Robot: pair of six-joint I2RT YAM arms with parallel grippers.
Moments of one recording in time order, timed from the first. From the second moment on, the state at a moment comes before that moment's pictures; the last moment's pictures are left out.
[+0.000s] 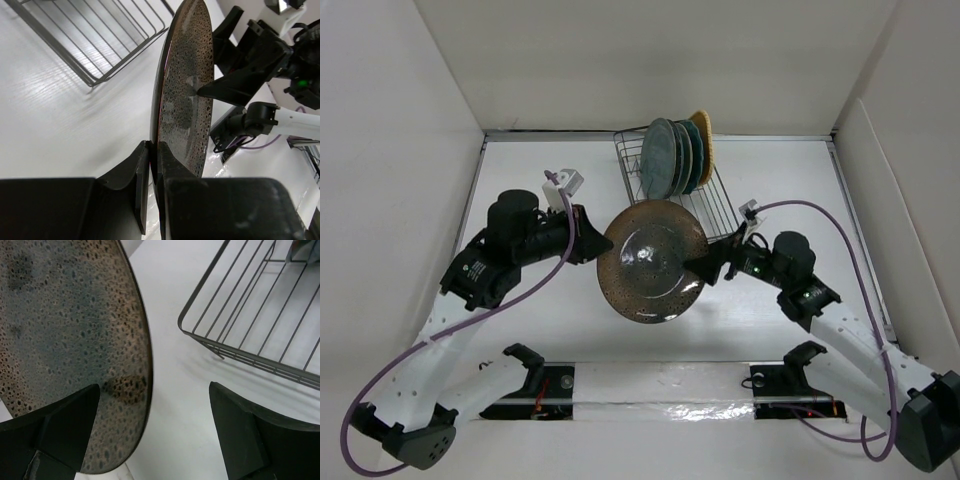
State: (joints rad) left arm -0.52 0.88 1.16 -0.73 0.37 -0.43; right arm 0.50 0.84 0.49 0.21 -0.48 0.48
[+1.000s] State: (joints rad) left arm -0.52 0.86 1.06 -0.52 0.17 -0.42; right arm 0.58 1.00 0.45 0.55 -0.61 0.67
